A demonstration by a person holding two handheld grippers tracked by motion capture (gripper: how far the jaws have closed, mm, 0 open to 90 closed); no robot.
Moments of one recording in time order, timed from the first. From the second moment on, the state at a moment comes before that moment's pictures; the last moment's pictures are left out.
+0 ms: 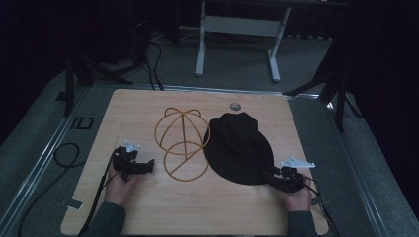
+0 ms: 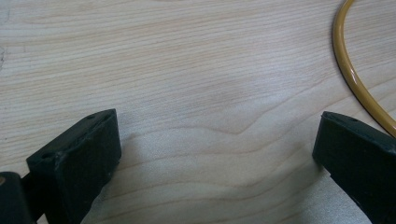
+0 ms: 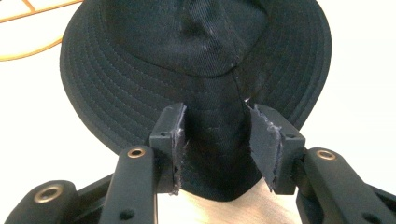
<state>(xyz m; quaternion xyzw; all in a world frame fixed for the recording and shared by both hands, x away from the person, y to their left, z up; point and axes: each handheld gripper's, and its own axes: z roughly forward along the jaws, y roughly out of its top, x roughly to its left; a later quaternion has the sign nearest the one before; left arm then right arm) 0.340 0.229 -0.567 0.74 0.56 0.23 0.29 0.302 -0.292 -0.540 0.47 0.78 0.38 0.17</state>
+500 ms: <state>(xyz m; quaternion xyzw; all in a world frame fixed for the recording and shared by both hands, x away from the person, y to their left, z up) 0.341 0.229 -0.567 0.74 0.56 0.23 0.29 0.306 -0.295 -0.508 0.43 0.82 0.35 0.15</state>
